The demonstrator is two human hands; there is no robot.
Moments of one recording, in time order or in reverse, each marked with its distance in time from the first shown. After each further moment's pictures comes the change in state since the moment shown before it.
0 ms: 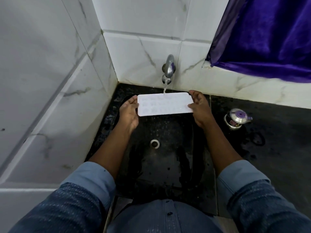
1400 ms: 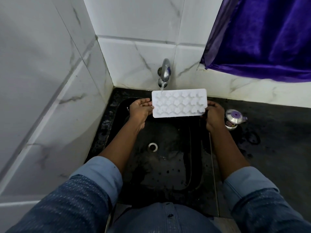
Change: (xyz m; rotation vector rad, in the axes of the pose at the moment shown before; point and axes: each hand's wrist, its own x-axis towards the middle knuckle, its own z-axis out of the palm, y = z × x) left_hand 0.000 -0.015 0.037 0.351 -0.124 0.075; right_hand -0.011 -0.013 -0.044 0.106 0.469 0.165
